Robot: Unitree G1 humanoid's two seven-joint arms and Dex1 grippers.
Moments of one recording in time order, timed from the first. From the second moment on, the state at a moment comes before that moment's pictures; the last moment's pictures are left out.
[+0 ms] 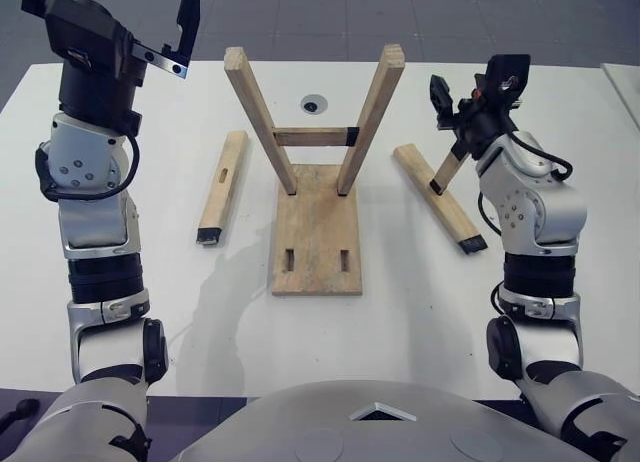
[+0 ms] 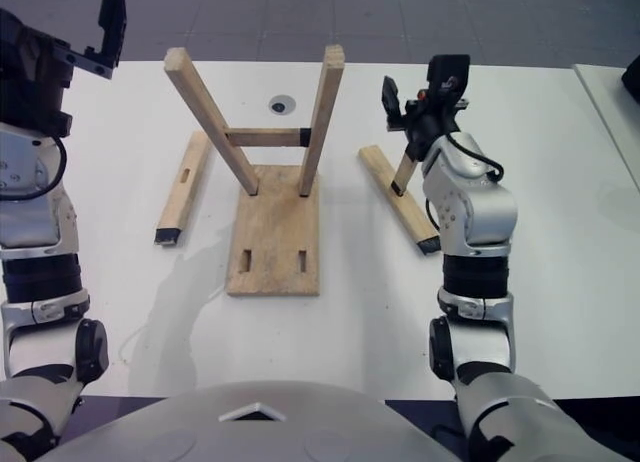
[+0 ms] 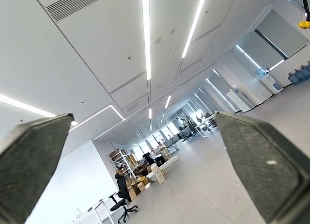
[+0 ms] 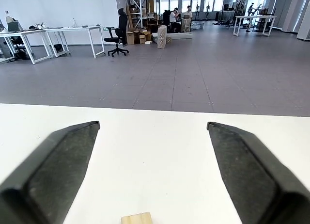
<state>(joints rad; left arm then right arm) -0.43 0.48 0.19 -0.02 -0.04 -0.41 -0.30 -0.45 -0.29 -0.09 -0.08 0.35 0.60 0.01</state>
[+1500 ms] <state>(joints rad) -0.39 0.48 0.18 0.00 -0.04 -0.40 -0.31 0.23 -0.45 -0.13 -0.19 0.23 0.34 0.46</state>
